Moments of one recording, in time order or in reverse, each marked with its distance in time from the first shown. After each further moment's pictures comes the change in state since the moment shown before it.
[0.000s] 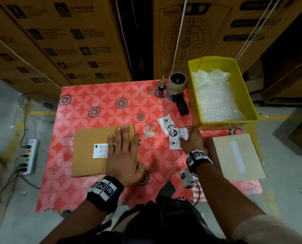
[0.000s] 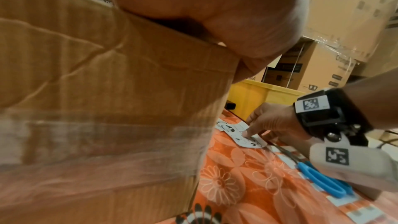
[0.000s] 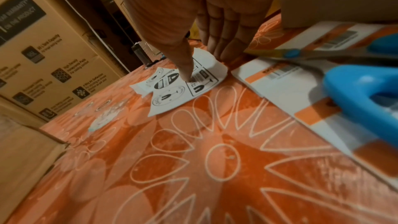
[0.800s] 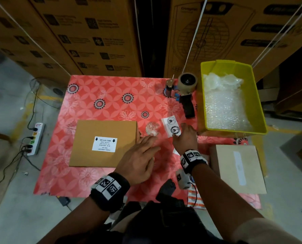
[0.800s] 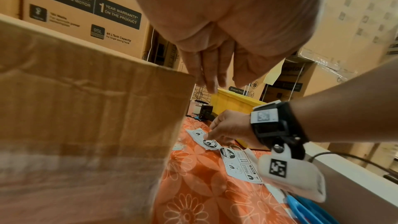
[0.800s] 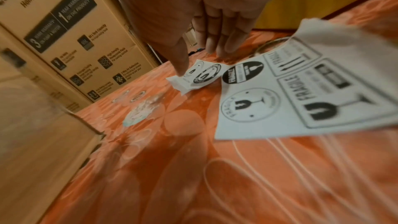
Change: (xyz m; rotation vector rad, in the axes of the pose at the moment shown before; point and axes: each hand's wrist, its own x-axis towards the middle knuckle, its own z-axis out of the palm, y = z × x) left_hand 0.010 0.034 0.001 -0.507 0.186 0.294; right_hand 0.008 -0.022 0.016 -0.236 -0.049 -0.337
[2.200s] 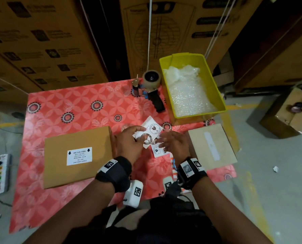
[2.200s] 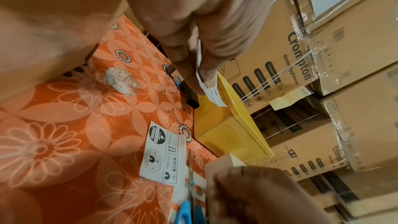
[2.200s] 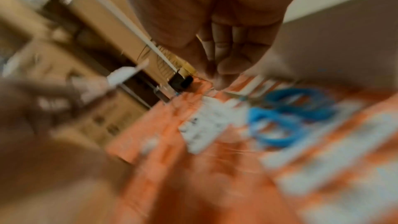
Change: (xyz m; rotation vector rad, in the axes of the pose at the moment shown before) left_hand 0.077 0.022 0.022 -0.521 0.133 -0.604; right_hand -0.082 -0.008 -0.083 1.210 -0.050 0.468
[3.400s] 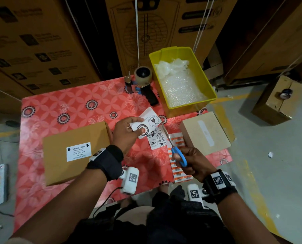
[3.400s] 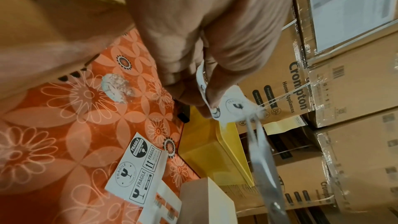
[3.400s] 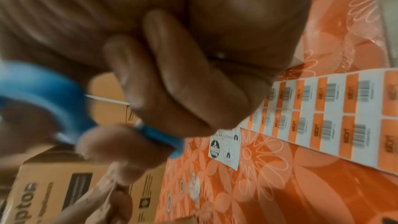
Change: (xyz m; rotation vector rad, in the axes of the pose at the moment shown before) left_hand 0.000 0.008 -0.014 -0.308 -0.189 -0.043; right_hand -0.077 0.028 -0.087 0.065 -0.371 0.189
